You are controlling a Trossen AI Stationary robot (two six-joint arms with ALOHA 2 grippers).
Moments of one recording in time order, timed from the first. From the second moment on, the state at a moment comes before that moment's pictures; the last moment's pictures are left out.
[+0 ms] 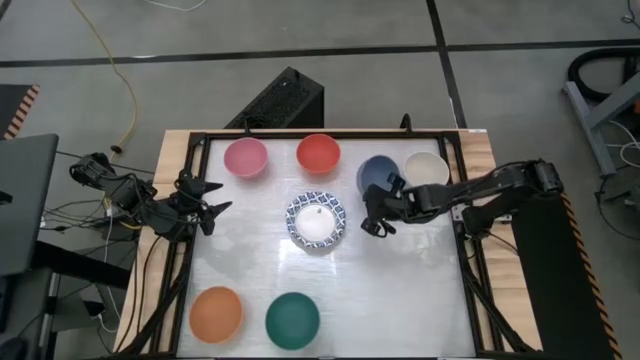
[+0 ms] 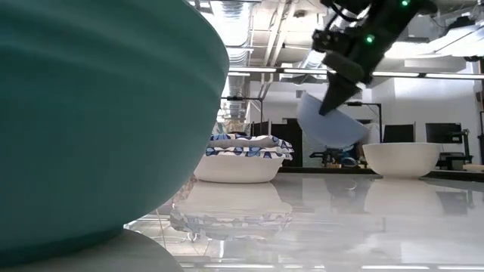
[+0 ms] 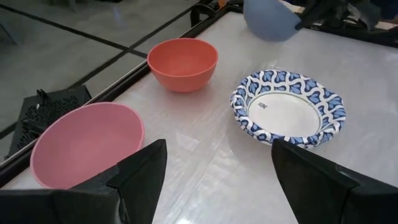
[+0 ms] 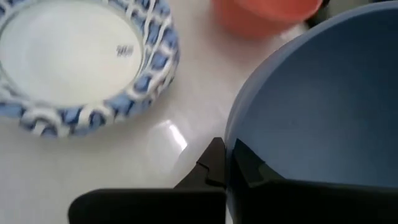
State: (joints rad) left arm -0.55 0.46 0.66 -0.88 -0.92 -0.61; right arm 0.08 1.33 0.90 -0.53 0.57 0.39
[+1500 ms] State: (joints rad) left arm -0.55 0.46 0.66 -0.88 -0.93 -0.61; right arm 0.07 1.33 1.04 -0.18 0.09 -0.42
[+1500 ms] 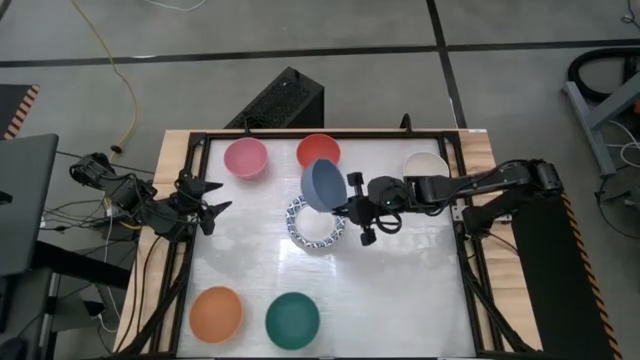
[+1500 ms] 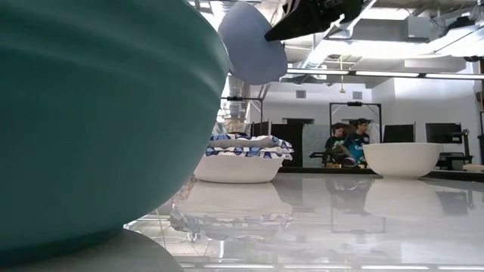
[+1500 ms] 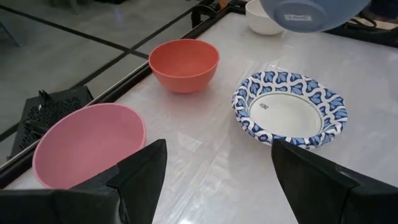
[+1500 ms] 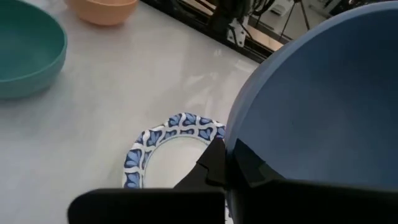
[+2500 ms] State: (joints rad) left arm -0.55 0.46 0.66 -0.88 -0.92 -0.59; right arm 0.13 1.97 1.84 -1.11 0.13 -0.75
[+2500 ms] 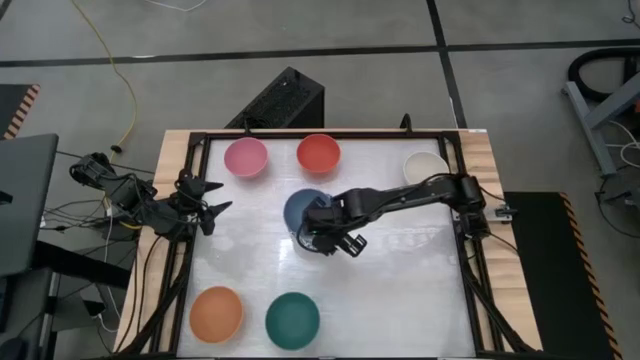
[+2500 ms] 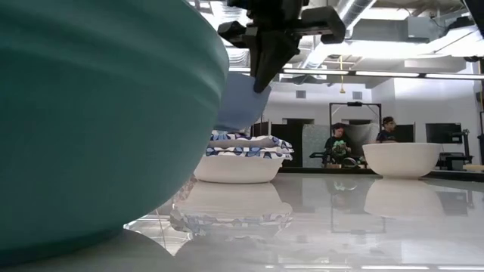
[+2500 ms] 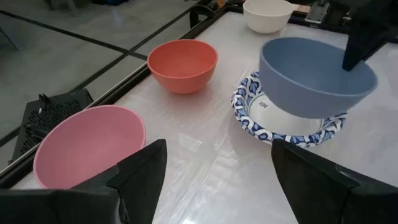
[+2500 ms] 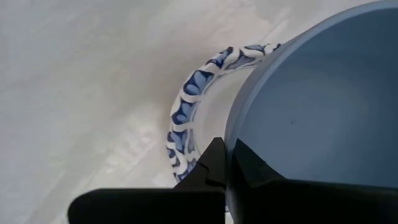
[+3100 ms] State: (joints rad) left arm -0.55 0.46 0.66 -0.89 -0.92 -0.59; right arm 0.03 1.97 1.84 -1.11 0.02 -0.73
